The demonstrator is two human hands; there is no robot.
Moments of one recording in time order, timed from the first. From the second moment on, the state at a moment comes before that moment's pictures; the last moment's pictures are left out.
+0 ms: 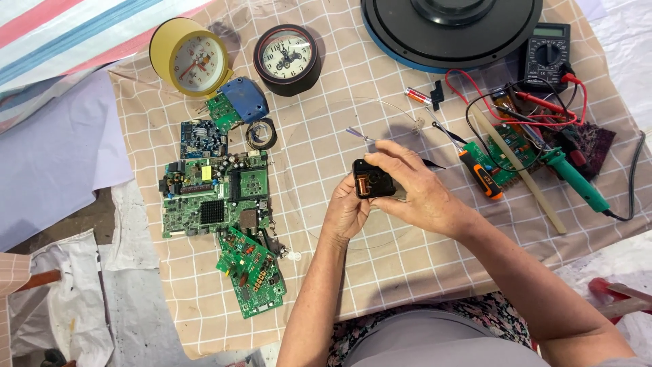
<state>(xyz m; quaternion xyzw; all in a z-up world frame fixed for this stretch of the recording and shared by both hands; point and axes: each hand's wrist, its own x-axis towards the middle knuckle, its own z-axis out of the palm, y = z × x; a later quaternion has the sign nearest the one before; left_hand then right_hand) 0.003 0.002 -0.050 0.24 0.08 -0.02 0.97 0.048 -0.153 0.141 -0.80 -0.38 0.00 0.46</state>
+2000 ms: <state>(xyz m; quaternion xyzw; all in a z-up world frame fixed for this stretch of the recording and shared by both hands) -0.013 -0.032 0.081 0.37 0.30 0.06 0.88 0.049 -0.150 0.083 -0.51 0.15 0.29 0.80</state>
